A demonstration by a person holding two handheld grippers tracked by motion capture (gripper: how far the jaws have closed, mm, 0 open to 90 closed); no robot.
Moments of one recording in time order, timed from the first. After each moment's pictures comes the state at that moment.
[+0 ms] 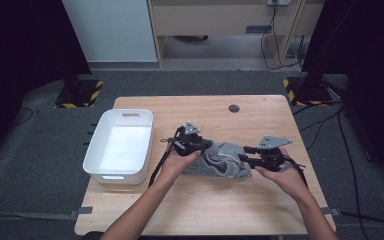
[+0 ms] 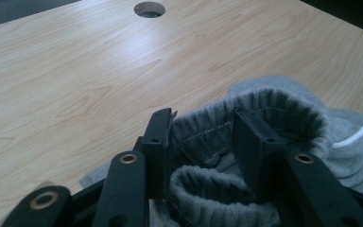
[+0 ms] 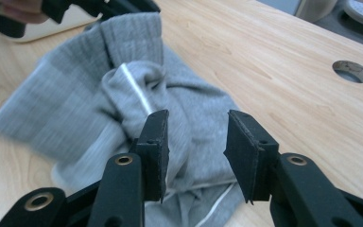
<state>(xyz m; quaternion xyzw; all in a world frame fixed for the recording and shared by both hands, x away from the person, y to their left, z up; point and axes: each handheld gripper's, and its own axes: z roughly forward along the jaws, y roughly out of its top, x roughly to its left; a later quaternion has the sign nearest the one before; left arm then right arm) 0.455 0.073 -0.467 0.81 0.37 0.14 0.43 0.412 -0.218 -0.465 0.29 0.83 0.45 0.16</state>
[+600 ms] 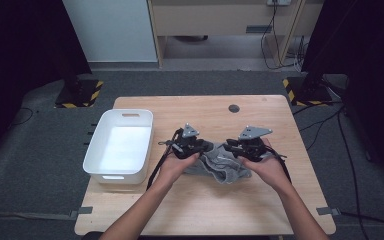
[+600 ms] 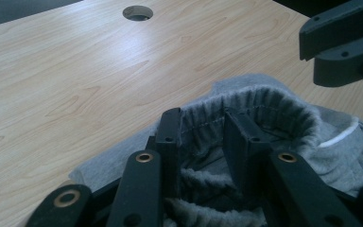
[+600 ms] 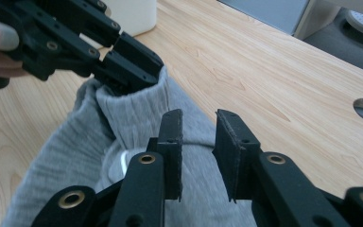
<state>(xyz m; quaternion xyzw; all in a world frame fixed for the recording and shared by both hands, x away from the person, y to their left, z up) 0.443 0.080 -0.462 0.81 0.36 0.13 0.44 0.432 -0.165 -0.447 0.29 0.83 0.45 0.17</state>
